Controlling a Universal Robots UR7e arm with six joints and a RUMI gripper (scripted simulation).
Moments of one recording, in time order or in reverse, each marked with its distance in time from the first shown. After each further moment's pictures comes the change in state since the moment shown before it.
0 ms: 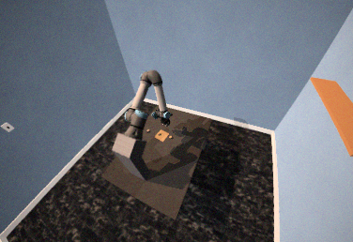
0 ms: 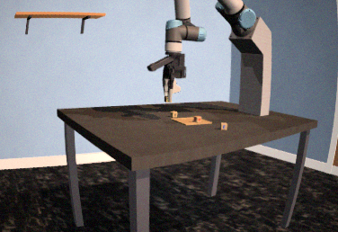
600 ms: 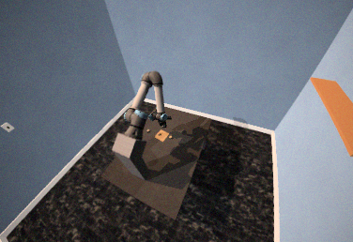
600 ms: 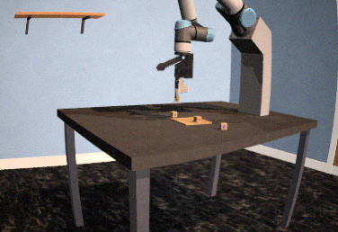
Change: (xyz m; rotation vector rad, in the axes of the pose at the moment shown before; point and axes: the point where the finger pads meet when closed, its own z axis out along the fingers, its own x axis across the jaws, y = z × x) arm -0.004 0.042 -0.002 0.000 0.000 0.497
